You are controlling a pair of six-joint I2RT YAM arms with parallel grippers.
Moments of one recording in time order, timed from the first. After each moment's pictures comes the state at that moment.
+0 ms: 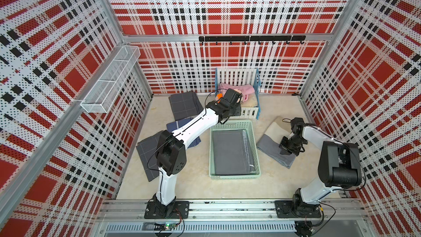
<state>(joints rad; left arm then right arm) -0.70 1.98 1.85 -0.60 -0.14 -0.55 -0.10 1.58 1.01 -0.91 -0.22 0.48</state>
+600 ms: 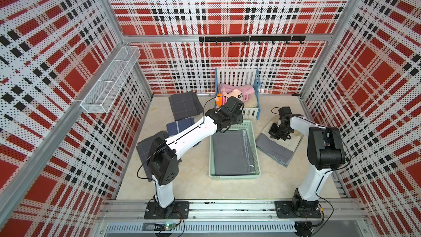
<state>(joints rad) -0.77 1.84 1.68 -0.59 -0.19 -0.68 0.06 1.88 1.19 -0.62 -0.19 0.58</state>
